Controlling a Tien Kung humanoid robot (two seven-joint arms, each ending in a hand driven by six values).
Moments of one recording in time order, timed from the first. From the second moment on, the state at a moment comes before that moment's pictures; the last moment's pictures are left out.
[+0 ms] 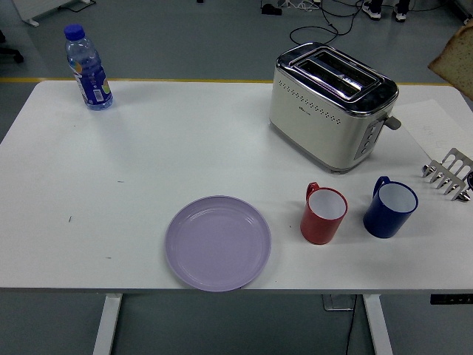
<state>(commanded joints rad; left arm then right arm) -0.02 0.01 -1.11 -0.18 0.82 0.11 0.29 0.70 -0.45 1.15 1.44 -2.27 -0.22 -0.65</state>
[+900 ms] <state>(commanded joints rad) -0.03 0.01 -1.10 -0.18 0.81 0.11 0.30 0.93 -0.17 0.95 1.23 -2.27 -0.28 -0.61</state>
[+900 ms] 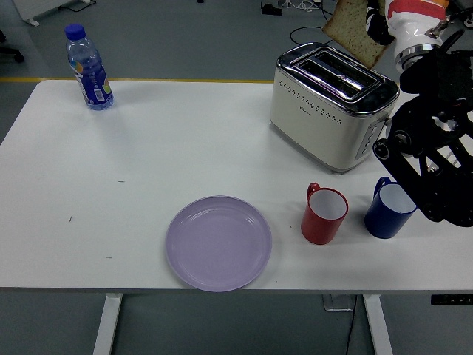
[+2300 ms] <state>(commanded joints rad) -0.03 0.01 -1.10 -0.18 0.83 0.11 0.30 0.95 -0.06 0.92 0.94 -2.27 -0.33 -0.52</state>
